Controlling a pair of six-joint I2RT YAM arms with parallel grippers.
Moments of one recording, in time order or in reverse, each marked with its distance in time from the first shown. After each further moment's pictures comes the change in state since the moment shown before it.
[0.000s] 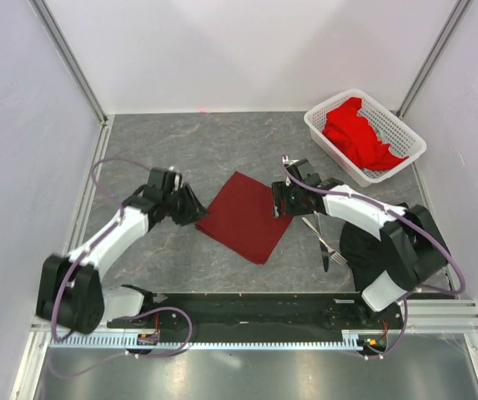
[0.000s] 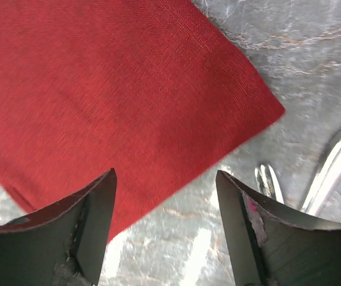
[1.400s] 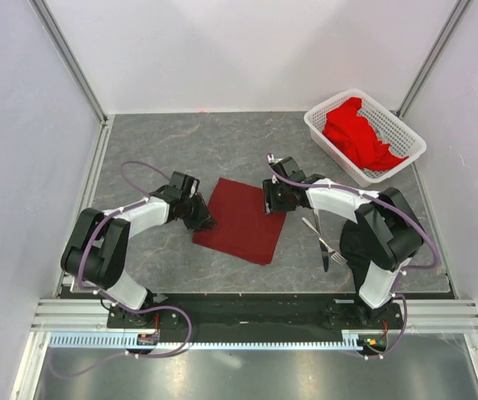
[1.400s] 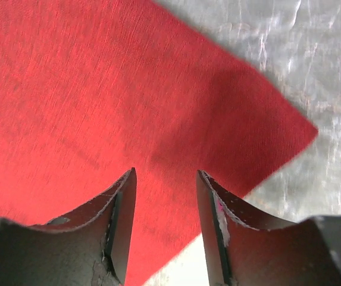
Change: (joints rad) left arm -0.051 0.373 0.061 0.147 0.010 -0.006; right arm 0.030 0.195 0.106 0.078 -0.039 0.015
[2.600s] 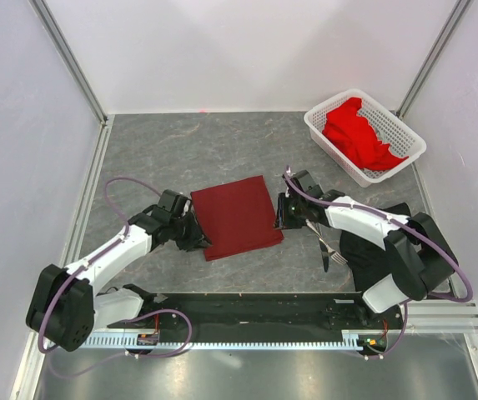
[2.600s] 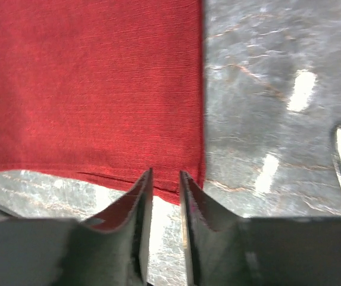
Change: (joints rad) left arm -0.092 -0.419 -0.192 -0.212 -0.029 -0.082; right arm 0.006 -0.239 -0.215 -0.028 -0.075 0.150
